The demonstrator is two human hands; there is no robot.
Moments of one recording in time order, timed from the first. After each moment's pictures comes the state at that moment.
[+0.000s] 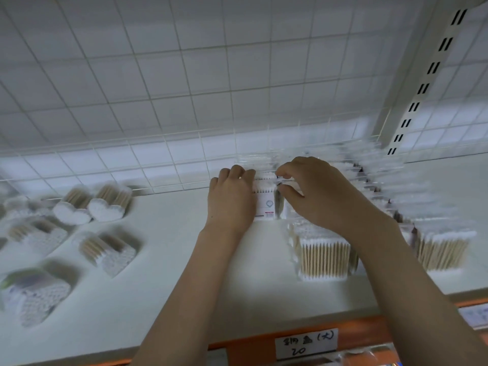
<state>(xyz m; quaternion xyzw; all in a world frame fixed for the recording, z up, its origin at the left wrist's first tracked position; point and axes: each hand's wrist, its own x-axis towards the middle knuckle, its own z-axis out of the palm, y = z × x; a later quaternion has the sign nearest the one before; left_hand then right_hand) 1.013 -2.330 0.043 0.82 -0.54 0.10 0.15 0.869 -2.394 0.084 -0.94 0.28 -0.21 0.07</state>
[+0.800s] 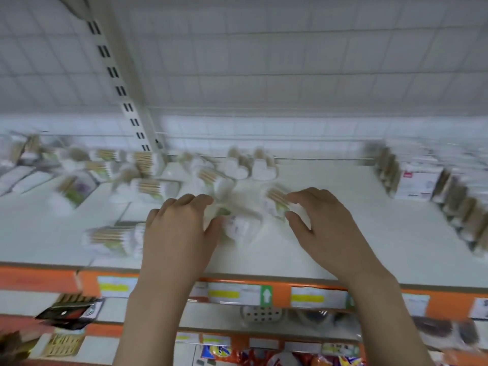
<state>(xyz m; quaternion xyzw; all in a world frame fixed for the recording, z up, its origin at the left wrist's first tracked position) 1.181 -1.998 0.063 0.89 -0.39 0.10 0.19 1.040 -2.153 0.045 -0.93 0.24 -0.23 0.15</state>
